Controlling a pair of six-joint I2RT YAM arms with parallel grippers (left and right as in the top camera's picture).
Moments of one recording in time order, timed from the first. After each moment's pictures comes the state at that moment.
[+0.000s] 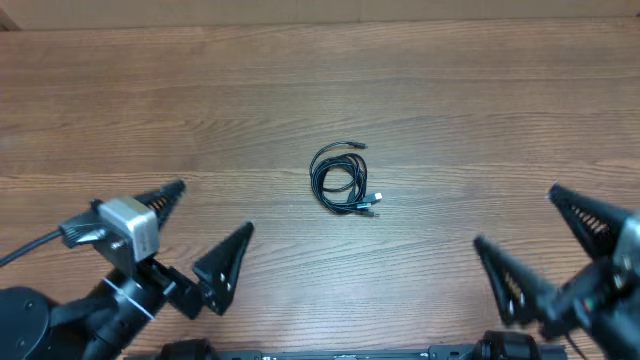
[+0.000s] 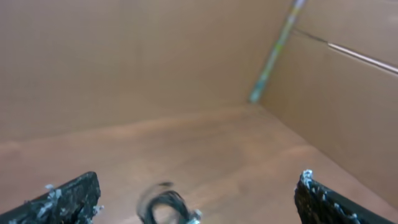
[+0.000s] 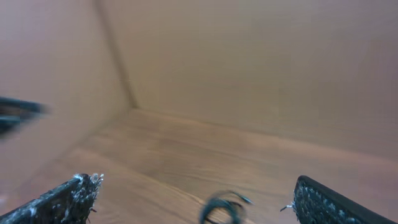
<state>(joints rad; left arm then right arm) 0.10 0.64 1.33 -0.90 0.74 -0.15 -0.10 0.65 1.54 -1.03 -0.71 0.07</state>
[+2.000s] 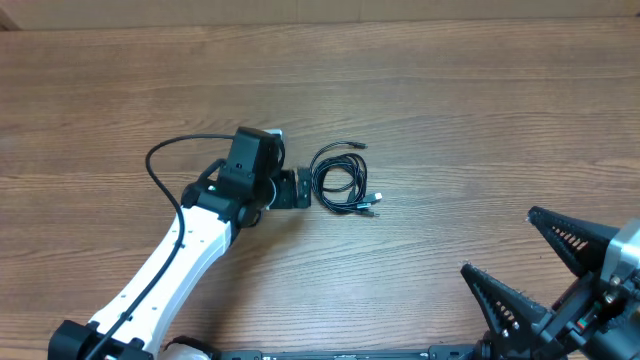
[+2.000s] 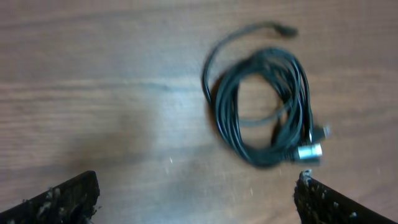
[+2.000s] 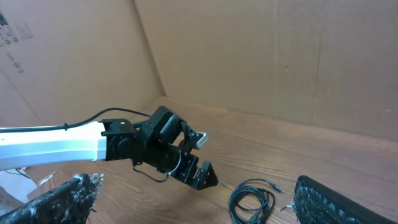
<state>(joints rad) -0.38 1.41 0.94 -0.53 0.08 -0.39 -0.10 0.65 1.56 -1.12 -0.79 0.07</state>
